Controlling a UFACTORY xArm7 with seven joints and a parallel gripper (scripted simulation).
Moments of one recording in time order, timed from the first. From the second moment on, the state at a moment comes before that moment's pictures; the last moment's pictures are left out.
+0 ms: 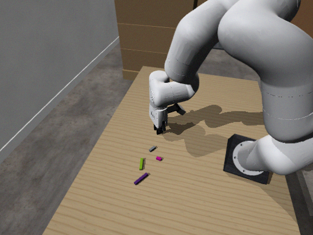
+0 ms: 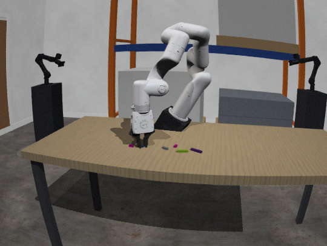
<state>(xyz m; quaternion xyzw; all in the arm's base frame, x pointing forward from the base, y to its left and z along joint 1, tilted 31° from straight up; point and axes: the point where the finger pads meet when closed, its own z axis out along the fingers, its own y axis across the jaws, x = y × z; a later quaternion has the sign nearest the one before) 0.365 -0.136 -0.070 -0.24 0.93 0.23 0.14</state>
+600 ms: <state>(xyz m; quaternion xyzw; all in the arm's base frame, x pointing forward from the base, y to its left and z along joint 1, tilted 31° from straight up) 0.358 -0.163 -0.026 -0.24 0.93 0.22 0.14</state>
